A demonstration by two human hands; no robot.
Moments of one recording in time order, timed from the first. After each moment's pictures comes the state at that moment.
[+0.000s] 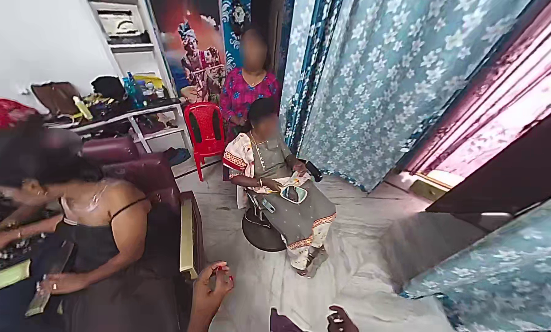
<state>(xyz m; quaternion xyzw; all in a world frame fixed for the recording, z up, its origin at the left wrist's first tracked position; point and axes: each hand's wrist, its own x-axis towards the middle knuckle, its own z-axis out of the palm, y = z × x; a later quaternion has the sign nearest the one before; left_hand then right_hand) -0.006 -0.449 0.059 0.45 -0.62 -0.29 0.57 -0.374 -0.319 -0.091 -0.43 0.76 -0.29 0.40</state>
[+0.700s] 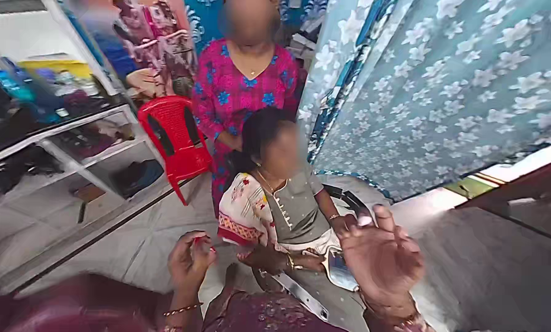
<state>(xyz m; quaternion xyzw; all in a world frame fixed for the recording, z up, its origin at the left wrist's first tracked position) 0.008 -1.094 0.106 0.27 -0.69 -0.25 0.63 -0.309 -0.990 0.164 -0.43 0.14 -0.79 0.42</state>
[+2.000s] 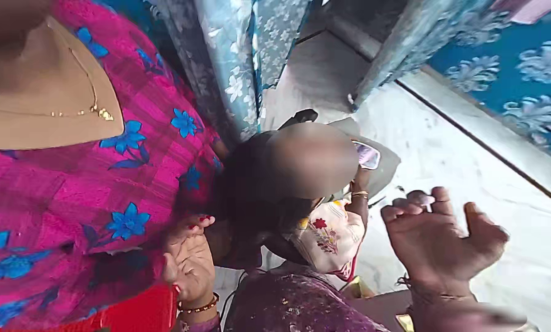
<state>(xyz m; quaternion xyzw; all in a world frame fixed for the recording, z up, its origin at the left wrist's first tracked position) -0.123 -1.615 0.124 -0.17 -0.57 -0.74 0.32 -0.127 -1.265 0.132 0.02 0.42 -0.90 -0.13</state>
